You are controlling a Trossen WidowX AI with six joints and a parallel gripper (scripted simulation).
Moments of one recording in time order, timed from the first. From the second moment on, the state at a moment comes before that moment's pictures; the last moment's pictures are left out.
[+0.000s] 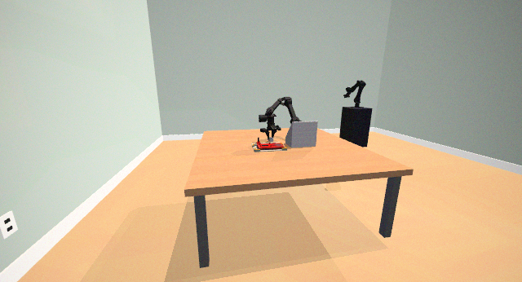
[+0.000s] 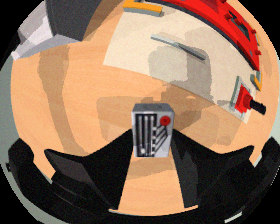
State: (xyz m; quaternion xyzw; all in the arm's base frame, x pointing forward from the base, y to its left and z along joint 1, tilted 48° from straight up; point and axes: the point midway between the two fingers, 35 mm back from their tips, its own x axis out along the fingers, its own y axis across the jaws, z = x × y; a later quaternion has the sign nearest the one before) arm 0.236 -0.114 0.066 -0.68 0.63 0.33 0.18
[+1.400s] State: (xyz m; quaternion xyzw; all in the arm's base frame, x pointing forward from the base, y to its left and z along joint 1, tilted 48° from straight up) arm 0.247 -0.024 0.144 -0.68 0.63 0.32 0.18
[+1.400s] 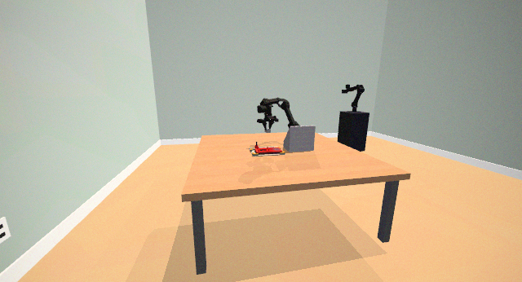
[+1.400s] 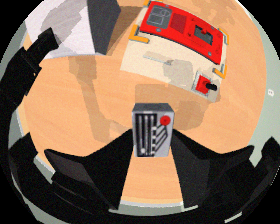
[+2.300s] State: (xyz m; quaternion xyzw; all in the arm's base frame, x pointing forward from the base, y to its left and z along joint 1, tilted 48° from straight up) arm 0.286 0.002 0.089 -0.58 0.71 0.11 0.39
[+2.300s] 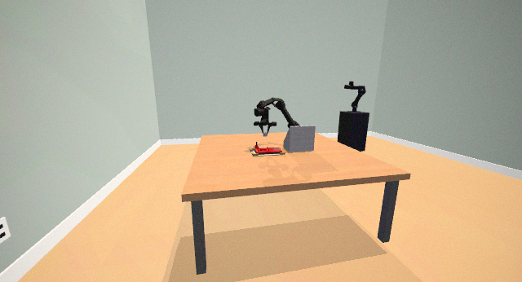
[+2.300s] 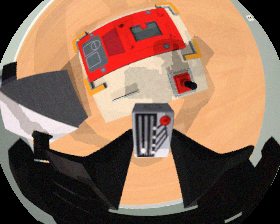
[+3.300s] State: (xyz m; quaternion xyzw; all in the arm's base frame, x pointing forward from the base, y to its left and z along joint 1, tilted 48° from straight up) arm 0.327 0.030 0.012 -0.41 0.69 -0.15 0.57
